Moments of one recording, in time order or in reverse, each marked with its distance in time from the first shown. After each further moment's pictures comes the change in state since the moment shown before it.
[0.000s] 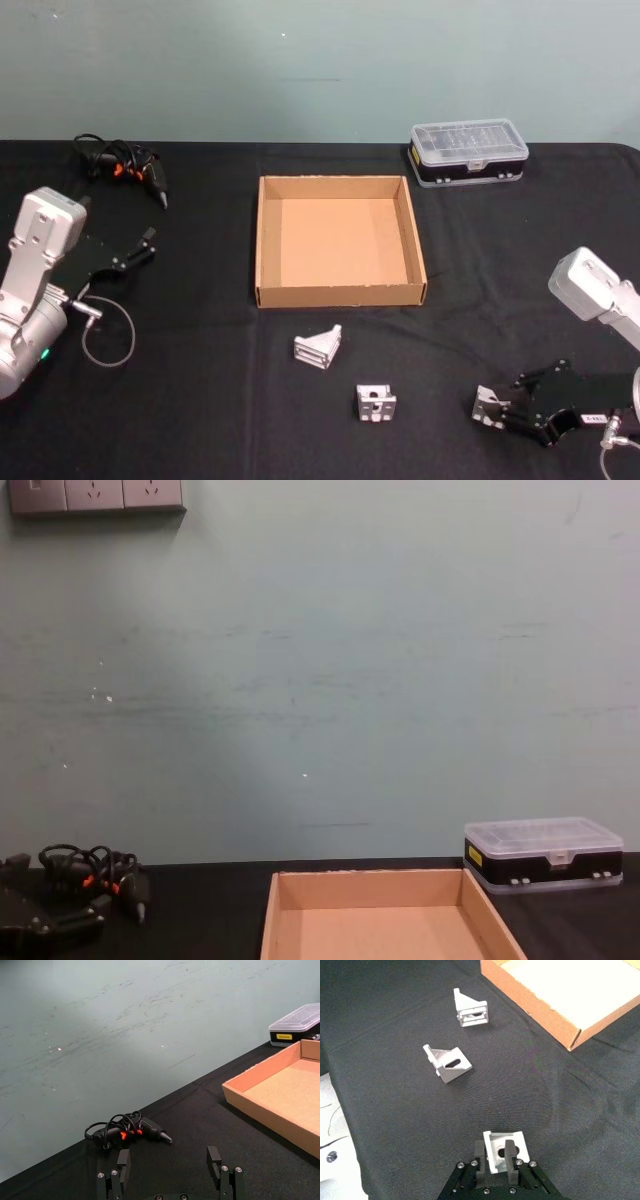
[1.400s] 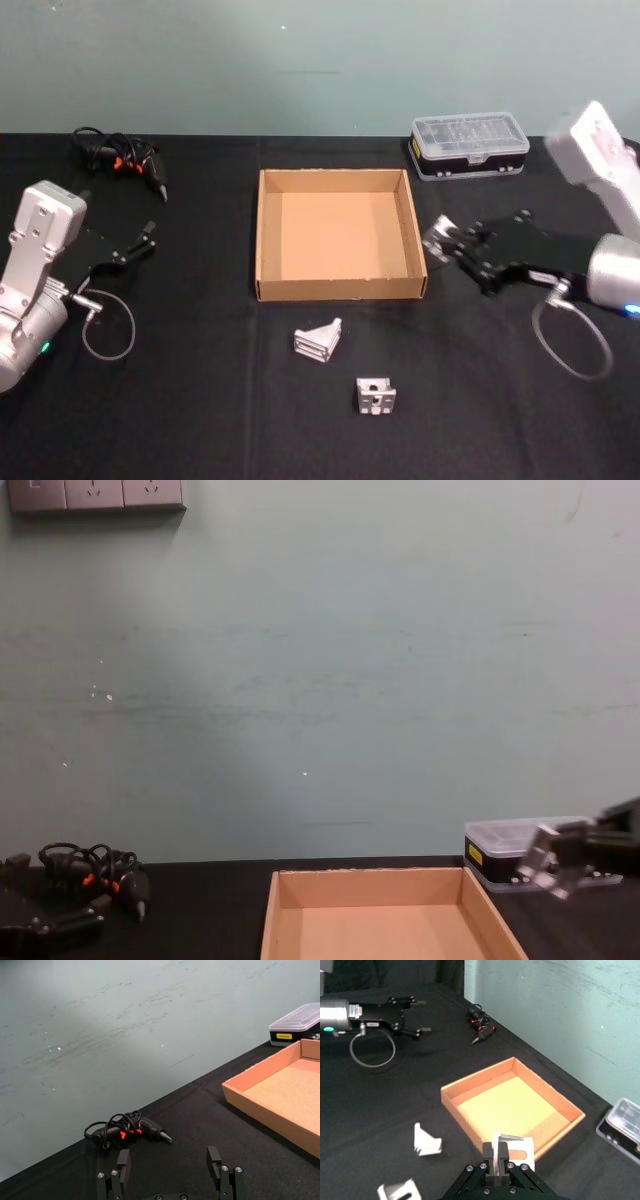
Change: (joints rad) left arm 0.000 0.000 0.000 0.000 0.000 0.000 0.000; right arm 0.149 -0.196 0.064 -0.004 -0.067 -0.101 -0.090
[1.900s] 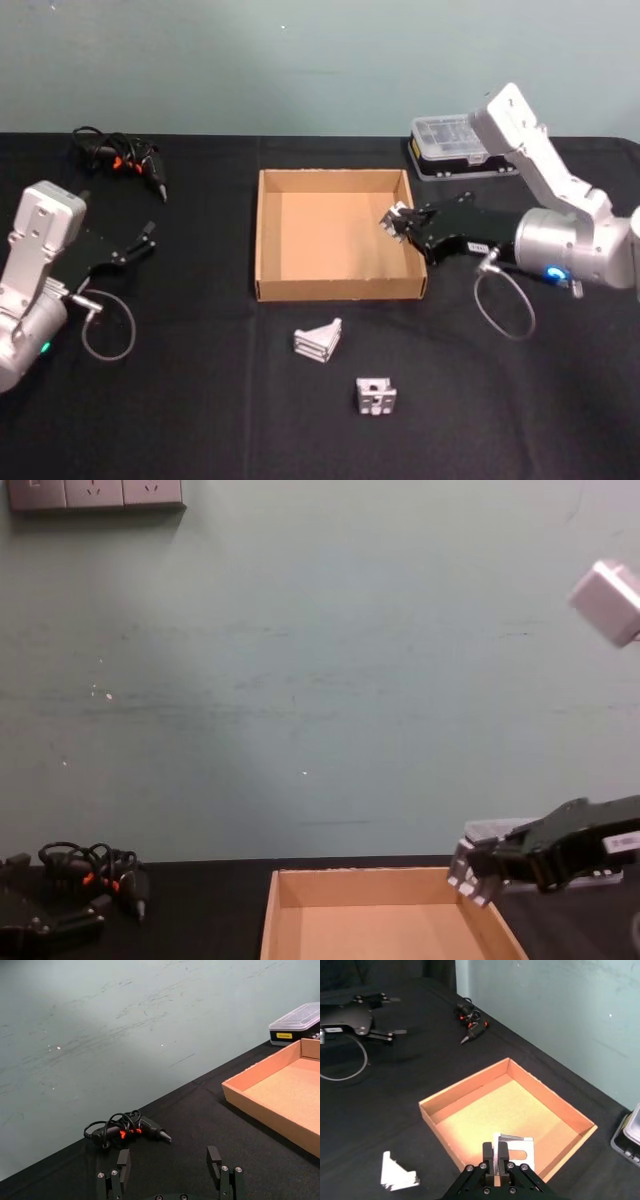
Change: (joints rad) left arm 0.000 0.000 0.000 0.000 0.000 0.000 0.000; right arm 0.199 -0.203 -0.120 0.268 -0.082 0.019 0.031
